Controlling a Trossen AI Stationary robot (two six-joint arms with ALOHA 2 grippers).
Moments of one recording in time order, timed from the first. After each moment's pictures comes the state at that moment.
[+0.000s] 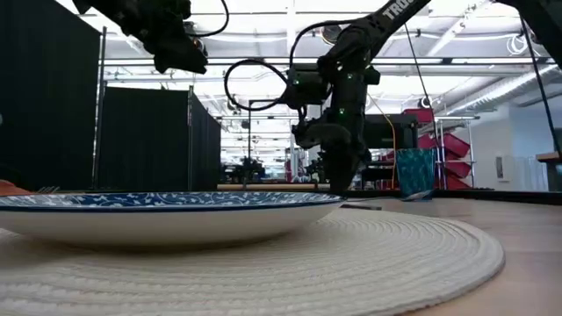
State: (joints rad) left arm 0.41 0.95 0.86 -0.45 0.16 0.01; right arm -0.27 1.98 1.35 -0.76 -0.13 0.22
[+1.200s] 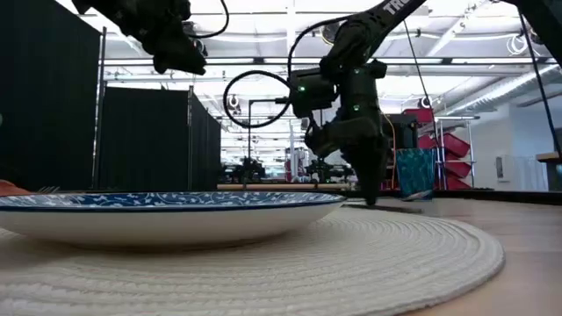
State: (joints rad) left arm 0.41 0.95 0.86 -0.48 0.17 0.01; right arm -0.18 2.01 1.35 -0.95 -0.17 0.28
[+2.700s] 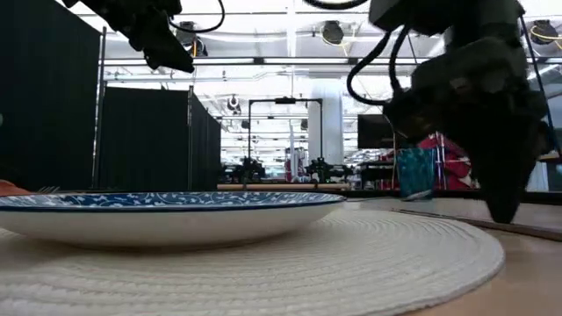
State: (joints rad) left arm 0.38 0.90 0.86 -0.57 0.17 0.08; right arm 0.38 1.76 1.00 -0.59 -0.18 1.25
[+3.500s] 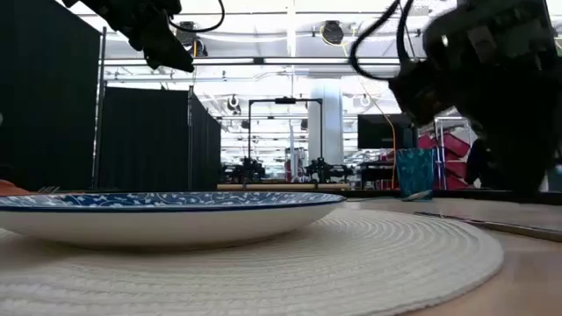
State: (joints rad) left arm 0.38 0.90 0.86 -0.57 0.17 0.09; right arm 0.42 1.72 1.09 -0.67 -0.13 1.25
